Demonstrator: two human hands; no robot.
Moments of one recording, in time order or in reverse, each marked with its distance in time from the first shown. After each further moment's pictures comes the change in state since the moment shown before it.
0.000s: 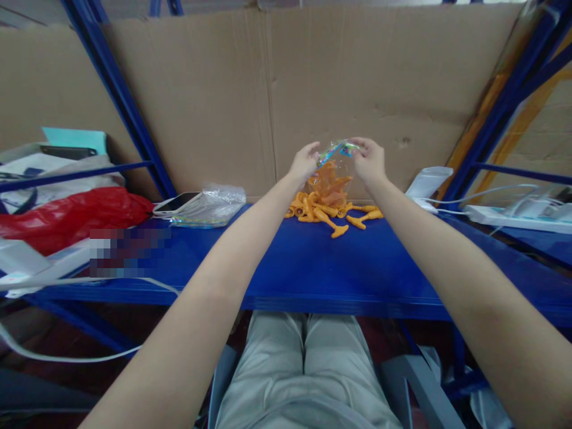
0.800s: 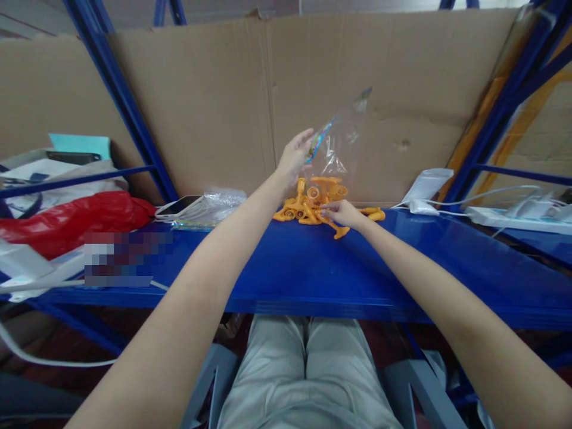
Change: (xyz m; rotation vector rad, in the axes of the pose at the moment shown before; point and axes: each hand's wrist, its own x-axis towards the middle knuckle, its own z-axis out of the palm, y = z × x) left_hand 0.001 0.017 -0.026 -0.130 -0.003 0.174; right_hand -0.095 0.019 0.022 -0.166 -0.614 0.231
